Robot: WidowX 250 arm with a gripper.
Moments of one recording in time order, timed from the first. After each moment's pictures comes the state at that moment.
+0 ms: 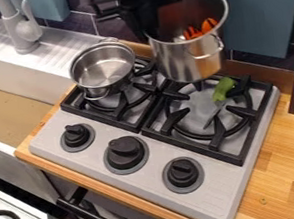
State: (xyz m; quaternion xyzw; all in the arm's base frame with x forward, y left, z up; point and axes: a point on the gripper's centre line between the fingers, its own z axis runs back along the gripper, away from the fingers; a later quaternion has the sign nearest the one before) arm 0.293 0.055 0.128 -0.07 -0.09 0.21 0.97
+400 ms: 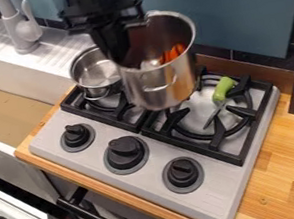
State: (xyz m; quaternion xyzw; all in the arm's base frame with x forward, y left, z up) arm 0.260 0.069 0.114 -0.06 -0.06 0.10 0.99
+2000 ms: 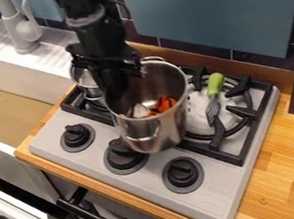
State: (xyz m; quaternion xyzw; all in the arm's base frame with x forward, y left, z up) arm 0.244 0.073 0.076 -0.03 -0.04 0.02 1.00
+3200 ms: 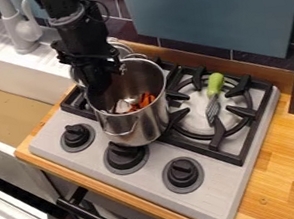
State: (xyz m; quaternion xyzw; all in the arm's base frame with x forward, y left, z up) arm 0.247 0.102 0.068 -0.03 -0.04 0.01 1.00
